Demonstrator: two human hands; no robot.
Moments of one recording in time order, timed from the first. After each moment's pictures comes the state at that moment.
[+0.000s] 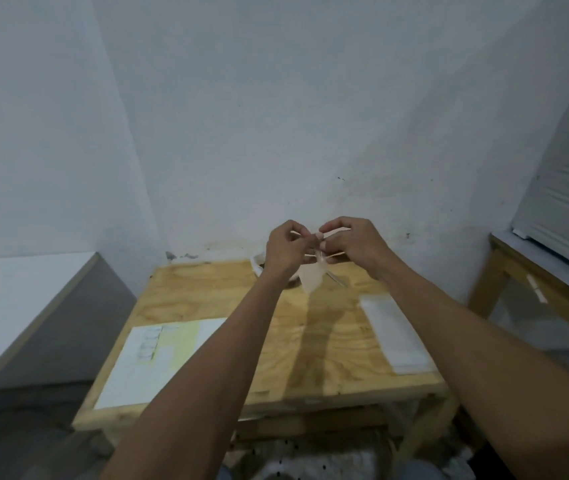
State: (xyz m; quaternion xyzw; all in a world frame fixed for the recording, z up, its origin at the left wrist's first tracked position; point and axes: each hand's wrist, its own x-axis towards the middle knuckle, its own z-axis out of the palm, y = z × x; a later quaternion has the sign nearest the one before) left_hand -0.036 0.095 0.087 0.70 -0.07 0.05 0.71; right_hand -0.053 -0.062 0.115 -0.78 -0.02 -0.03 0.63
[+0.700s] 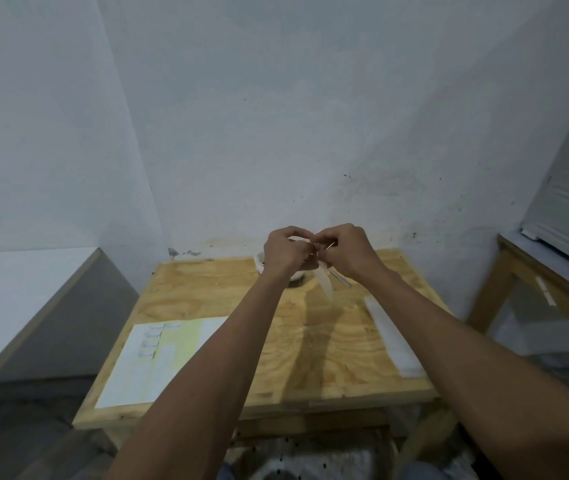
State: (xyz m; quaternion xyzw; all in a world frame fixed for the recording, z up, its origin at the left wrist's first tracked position) left_hand -0.029 0.103 0.084 0.72 0.01 0.01 0.69; right_hand -0.045 -0.039 0.098 -0.90 -0.08 -0.11 0.41
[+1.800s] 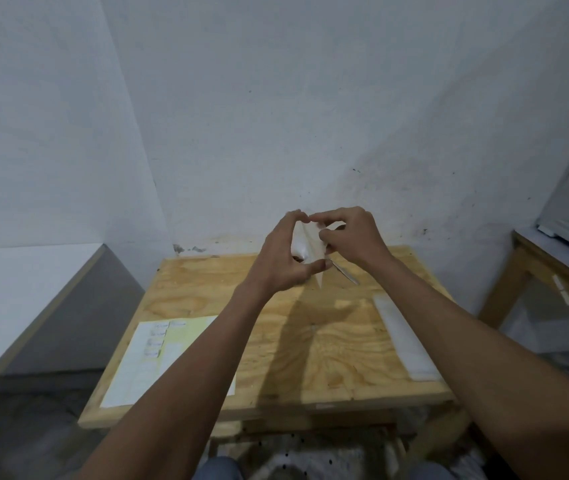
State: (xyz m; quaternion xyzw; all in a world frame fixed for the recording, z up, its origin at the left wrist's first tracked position) left_hand -0.033 0.140 0.070 0.84 -0.26 0.18 0.44; right_hand -0.041 -0.029 0.113 -0.84 -0.09 -0.14 0.52
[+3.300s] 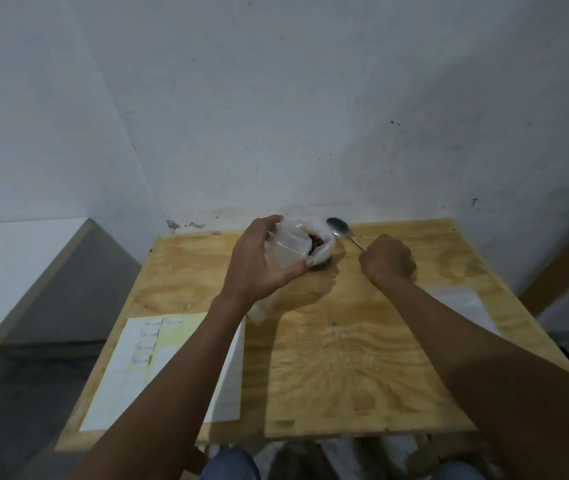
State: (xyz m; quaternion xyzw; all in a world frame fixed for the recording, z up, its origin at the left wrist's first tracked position) left_hand 0.020 0.193 -0.010 0.87 -0.17 0.25 0.40; right_hand 0.068 -0.041 -0.032 -0.94 0.25 -0.05 0.21
